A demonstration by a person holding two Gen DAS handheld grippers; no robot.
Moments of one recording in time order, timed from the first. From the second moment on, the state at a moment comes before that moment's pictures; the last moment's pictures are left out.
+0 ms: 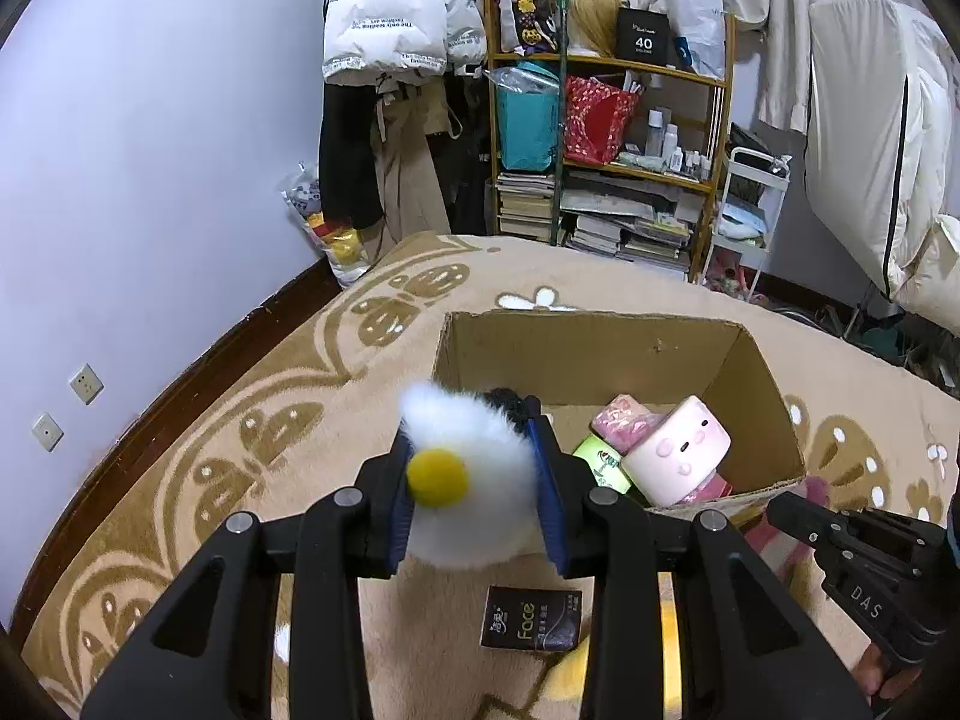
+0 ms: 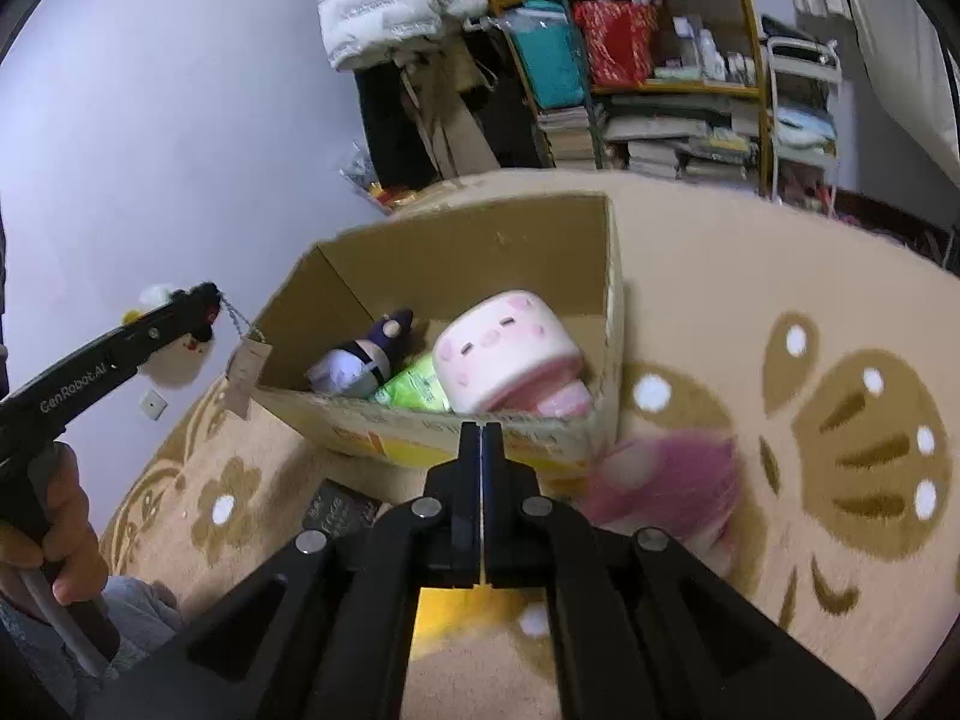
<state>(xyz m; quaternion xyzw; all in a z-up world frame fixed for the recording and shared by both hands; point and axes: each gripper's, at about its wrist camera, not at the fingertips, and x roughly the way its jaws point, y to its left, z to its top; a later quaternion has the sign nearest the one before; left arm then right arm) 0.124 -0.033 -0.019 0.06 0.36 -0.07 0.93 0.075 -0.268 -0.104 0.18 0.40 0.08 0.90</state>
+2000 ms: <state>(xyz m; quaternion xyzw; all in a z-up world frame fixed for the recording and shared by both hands) 0.115 -0.029 0.006 0.05 0.34 -0.07 0.94 0.051 -0.219 -0.049 0.08 0.31 0.08 0.94</state>
